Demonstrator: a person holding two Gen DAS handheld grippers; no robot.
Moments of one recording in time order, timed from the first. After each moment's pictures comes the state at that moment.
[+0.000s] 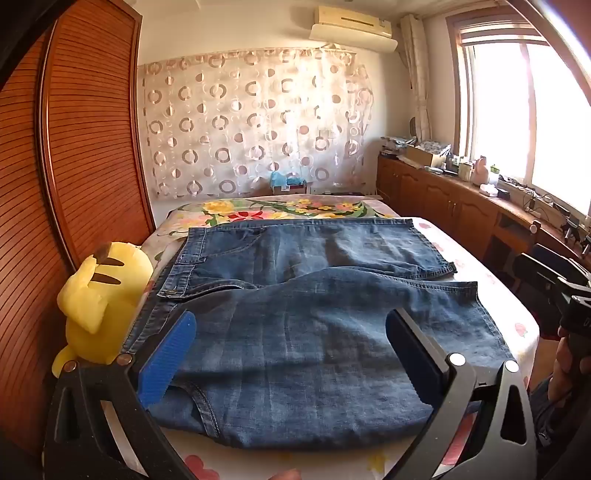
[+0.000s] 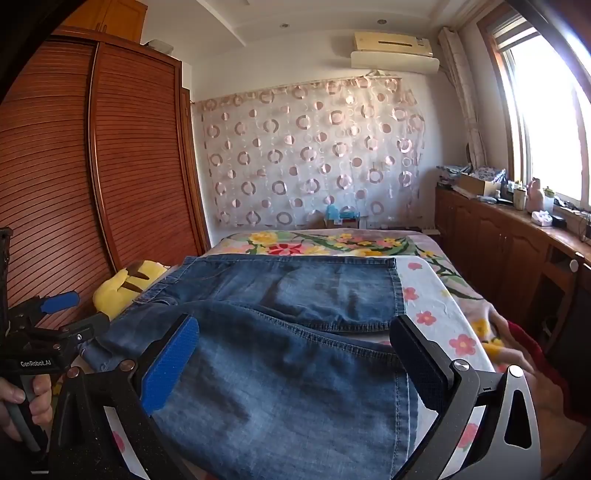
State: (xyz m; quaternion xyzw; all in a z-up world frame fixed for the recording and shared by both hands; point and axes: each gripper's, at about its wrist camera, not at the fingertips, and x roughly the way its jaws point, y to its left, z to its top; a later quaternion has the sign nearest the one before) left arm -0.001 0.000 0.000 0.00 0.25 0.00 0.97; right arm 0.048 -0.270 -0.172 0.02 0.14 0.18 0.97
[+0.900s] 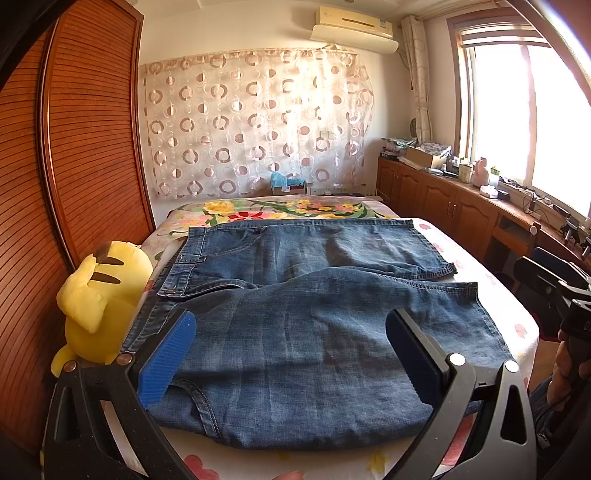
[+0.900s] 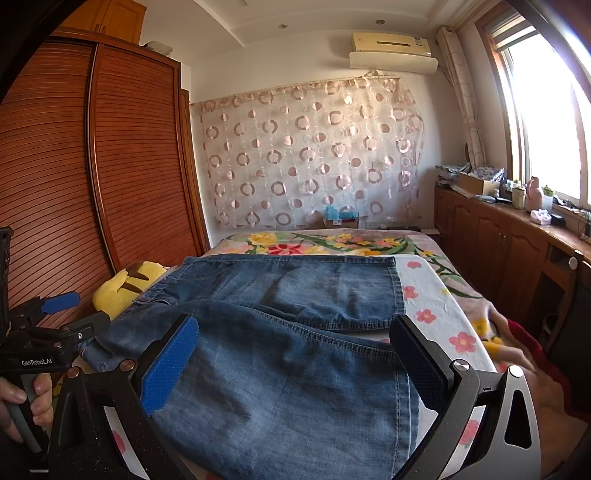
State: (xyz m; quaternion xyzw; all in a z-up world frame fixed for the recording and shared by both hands) left arm 0.000 0.000 0.000 0.00 0.25 0.00 0.97; right arm 0.046 -0.270 -0.171 0.01 0.14 0.18 0.97
